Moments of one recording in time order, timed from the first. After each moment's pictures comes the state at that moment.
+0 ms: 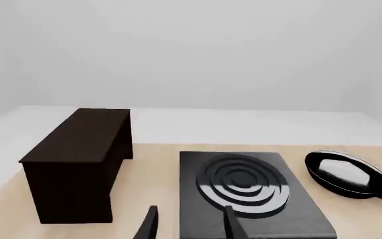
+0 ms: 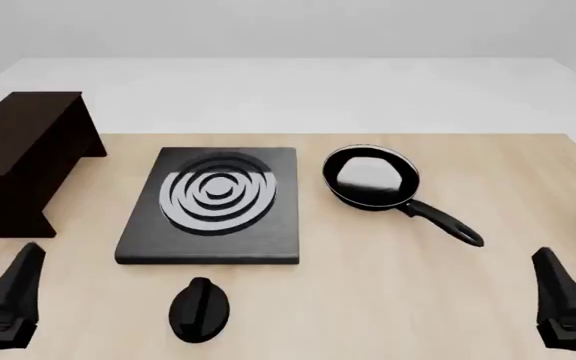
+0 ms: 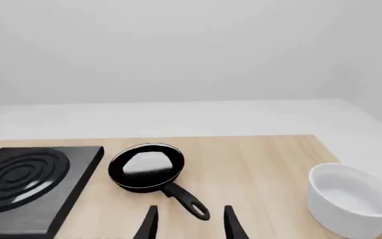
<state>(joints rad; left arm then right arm) -0.04 0.06 -0.02 -0.05 -0.04 0.00 0.06 0.00 -0.05 0.02</state>
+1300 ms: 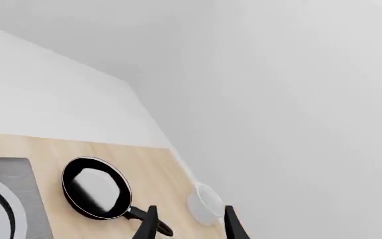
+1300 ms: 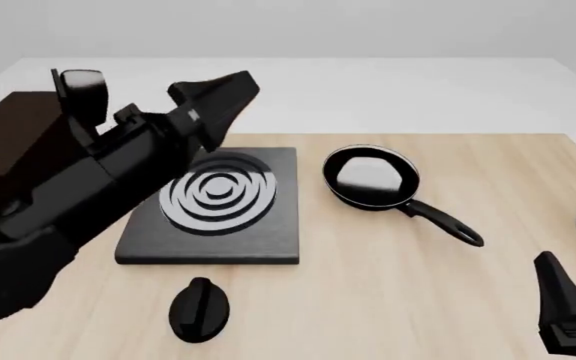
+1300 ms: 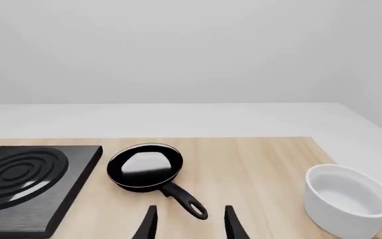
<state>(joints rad) -0.73 1.10 -0.68 -0.48 -0.73 -0.01 0.00 0.00 0.00 0.00</state>
